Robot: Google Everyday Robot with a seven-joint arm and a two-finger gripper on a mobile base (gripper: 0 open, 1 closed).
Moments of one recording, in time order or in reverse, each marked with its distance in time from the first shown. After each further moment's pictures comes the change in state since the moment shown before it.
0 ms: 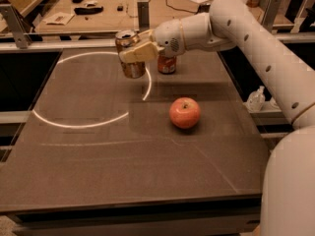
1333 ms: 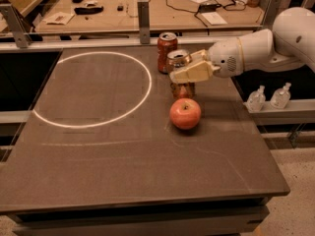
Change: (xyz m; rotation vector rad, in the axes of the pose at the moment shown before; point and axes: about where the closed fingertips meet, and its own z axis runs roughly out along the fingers) arm 0.061 0.054 -0.121 0.107 0.090 0.166
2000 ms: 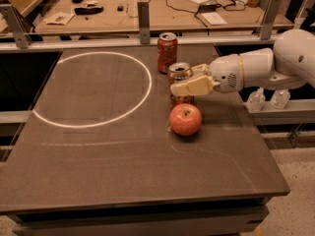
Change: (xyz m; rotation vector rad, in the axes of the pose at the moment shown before) arm 0.030 0.014 0.003 0.012 -0.040 0.041
